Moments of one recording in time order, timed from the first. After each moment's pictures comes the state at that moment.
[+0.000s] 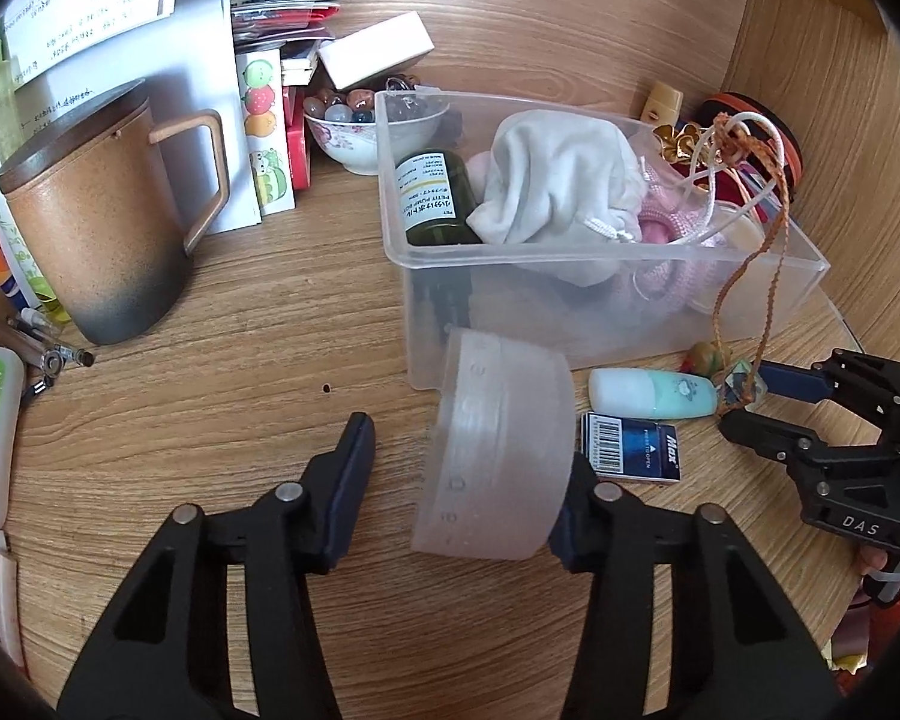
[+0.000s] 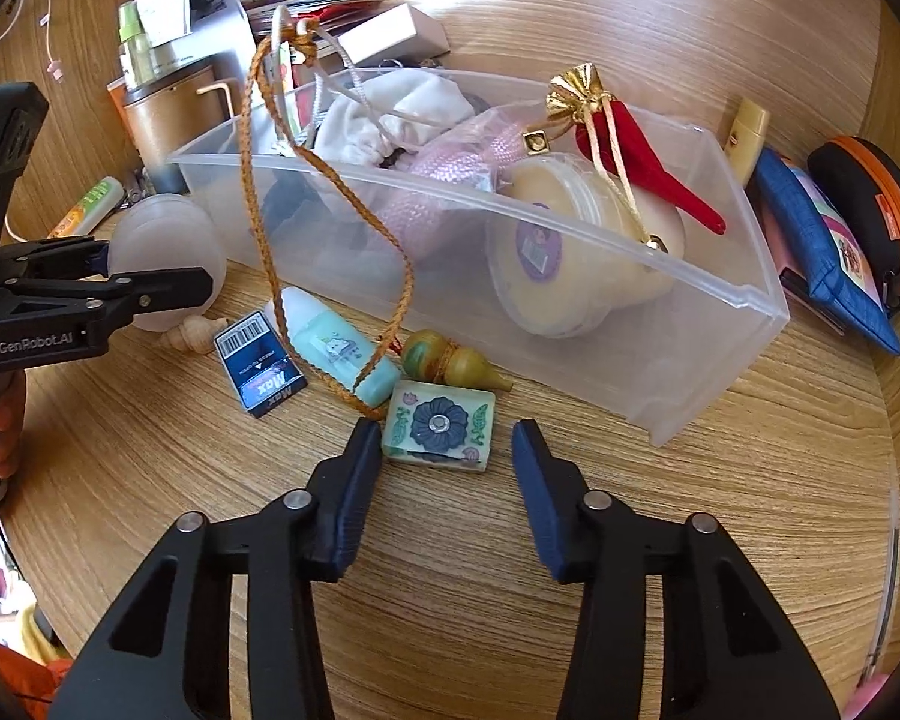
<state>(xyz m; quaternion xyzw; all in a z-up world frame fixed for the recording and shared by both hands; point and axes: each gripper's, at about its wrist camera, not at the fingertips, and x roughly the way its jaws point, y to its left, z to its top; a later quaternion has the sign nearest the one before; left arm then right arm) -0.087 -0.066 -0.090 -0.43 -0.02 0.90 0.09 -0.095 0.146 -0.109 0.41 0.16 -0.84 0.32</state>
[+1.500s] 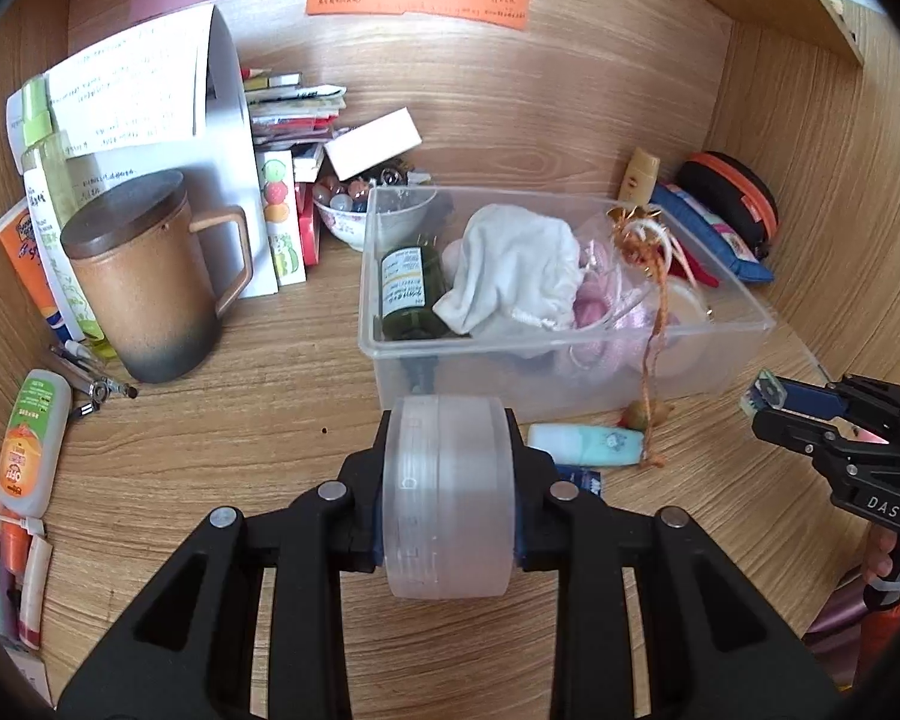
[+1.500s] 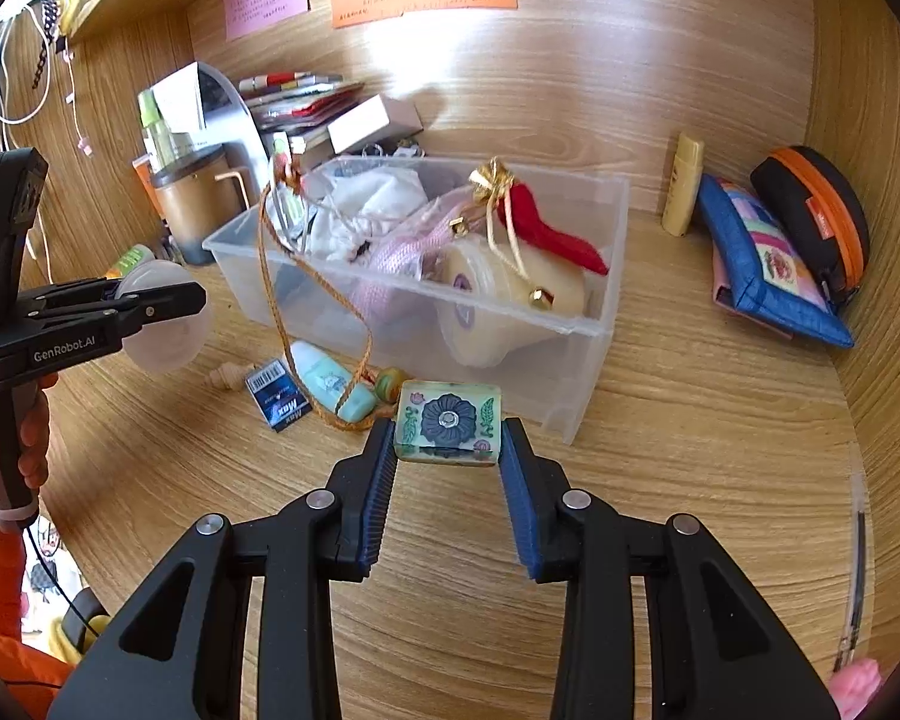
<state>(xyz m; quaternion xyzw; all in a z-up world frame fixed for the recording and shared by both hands) -0.061 -0.049 -0.040 -0.37 -0.03 0.93 0.07 -0.086 0.202 -0.061 0.36 0.11 -0.86 0.34</state>
